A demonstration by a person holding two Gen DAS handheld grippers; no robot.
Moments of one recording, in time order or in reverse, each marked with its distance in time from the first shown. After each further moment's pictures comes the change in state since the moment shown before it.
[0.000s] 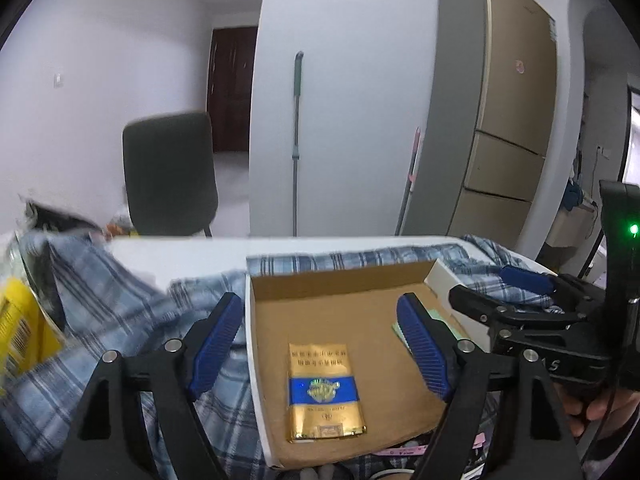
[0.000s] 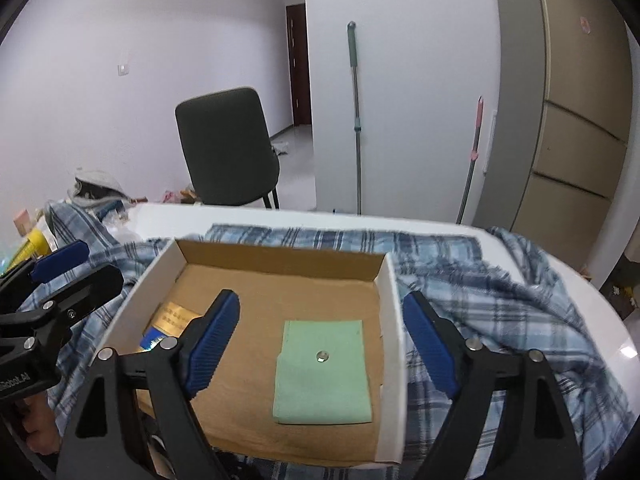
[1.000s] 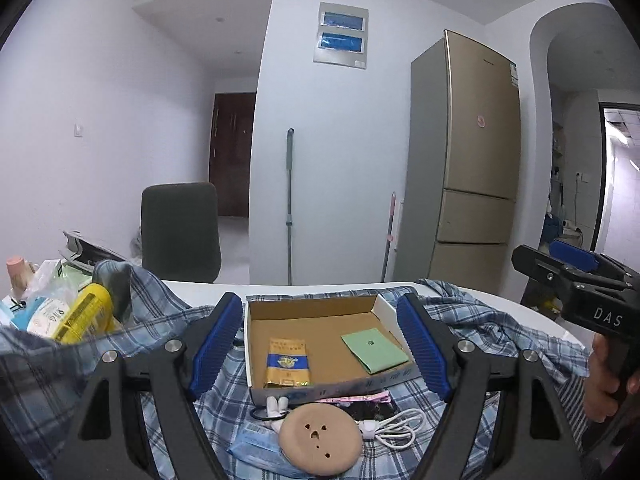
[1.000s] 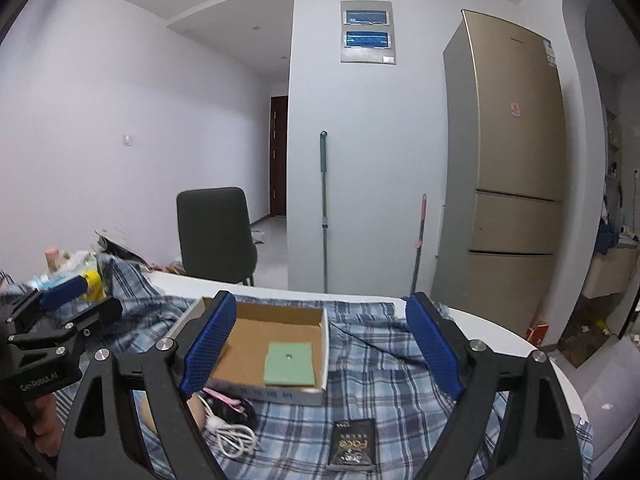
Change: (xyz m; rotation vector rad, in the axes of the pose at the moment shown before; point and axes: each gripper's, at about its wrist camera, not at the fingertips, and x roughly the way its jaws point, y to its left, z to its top) left arm -0.161 -0.045 -0.038 0.019 -0.250 -0.006; right arm -0.212 -0.004 -0.032 -0.011 -0.369 -0.105
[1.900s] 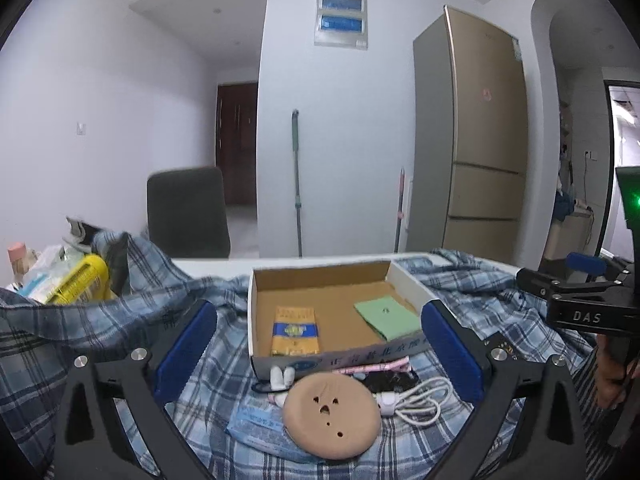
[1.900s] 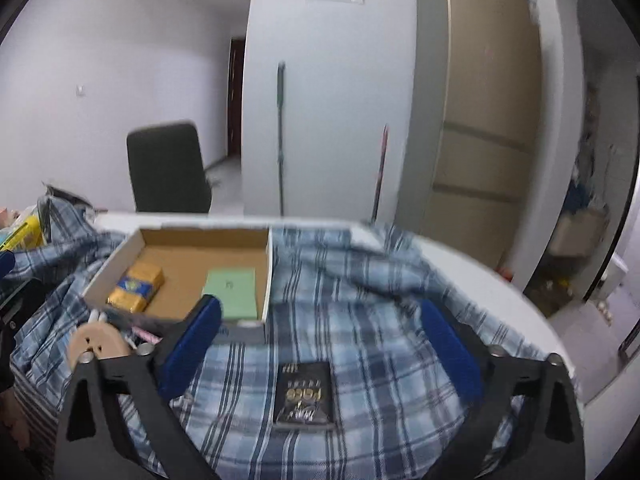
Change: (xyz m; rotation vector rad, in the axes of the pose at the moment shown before) left arm 0.025 0.000 -0.041 0.020 0.085 0.032; right arm 0.039 -0.024 -0.054 0.002 0.197 -0.171
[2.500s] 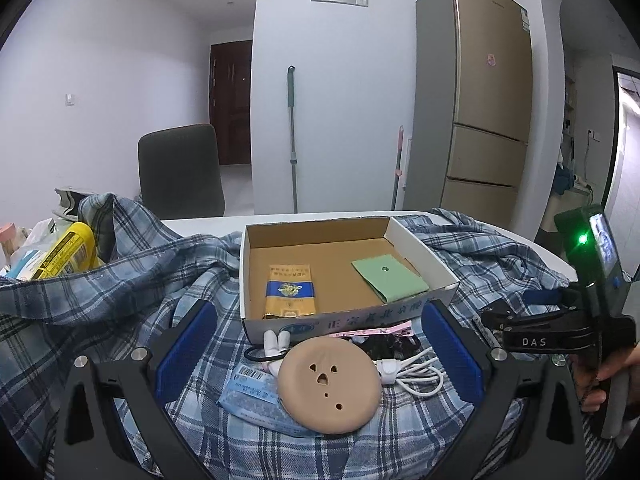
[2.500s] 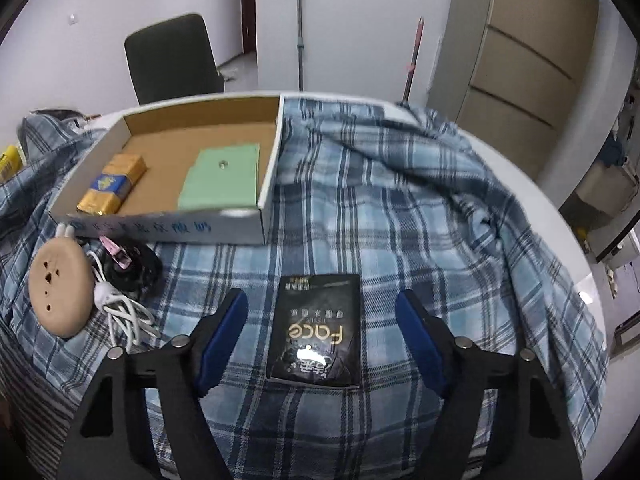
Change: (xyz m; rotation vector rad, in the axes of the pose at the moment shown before) left arm 0.017 -0.001 -0.007 0.004 0.147 -0.010; right arm 0.082 0.005 -0.040 -0.045 0.438 0.082
